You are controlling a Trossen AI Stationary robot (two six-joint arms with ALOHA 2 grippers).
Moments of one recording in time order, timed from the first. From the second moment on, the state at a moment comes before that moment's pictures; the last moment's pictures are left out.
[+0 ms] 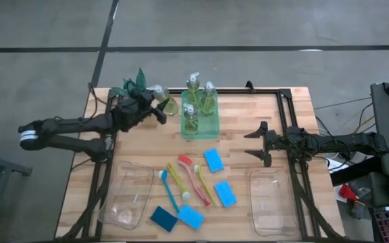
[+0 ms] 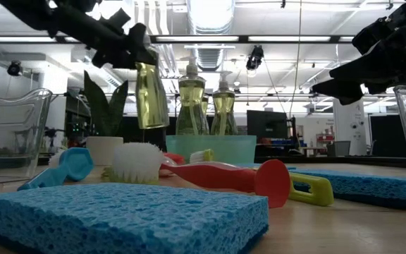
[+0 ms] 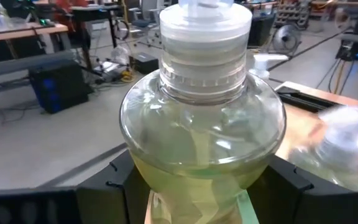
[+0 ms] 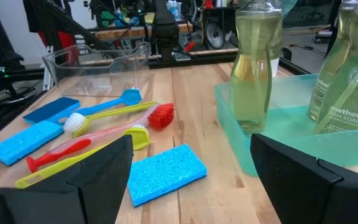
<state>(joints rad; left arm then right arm) 0.30 0.98 0.62 0.24 -0.51 -0.07 -0.08 0.40 0.03 0.24 -0.05 0.10</state>
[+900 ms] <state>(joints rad) 0.38 1.42 0.88 0.34 -0.23 -0.04 -0.08 0.40 0.03 0.24 -0.05 0.10</state>
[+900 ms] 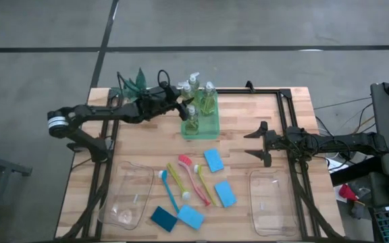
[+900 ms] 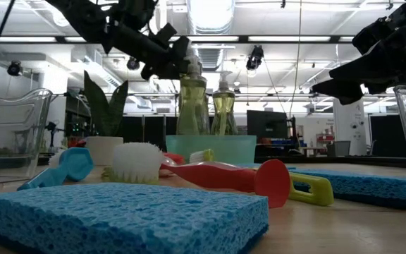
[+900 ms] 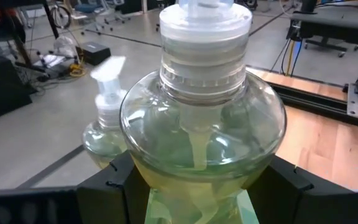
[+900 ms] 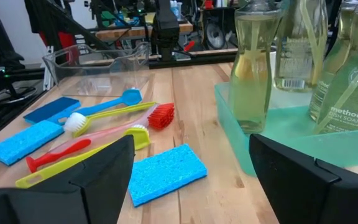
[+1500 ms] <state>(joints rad) 0.40 1.42 0.94 0.23 -0.17 0.01 -0.08 0.40 0.03 0.24 -0.05 0.10</state>
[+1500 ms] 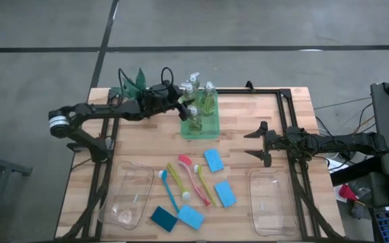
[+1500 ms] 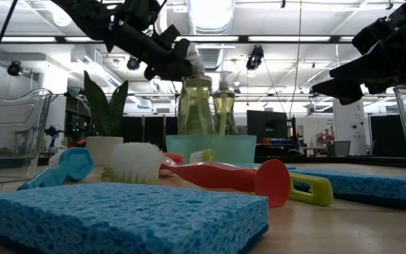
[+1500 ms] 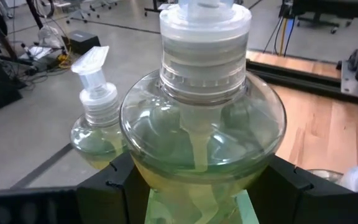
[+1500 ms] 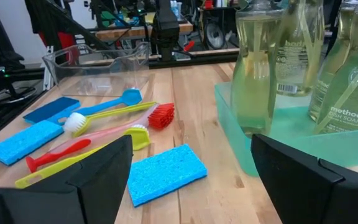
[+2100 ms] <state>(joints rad) 0.44 1.38 0.96 0.22 -0.08 0.09 -0.08 0.40 0.03 0.24 -0.05 0.10</state>
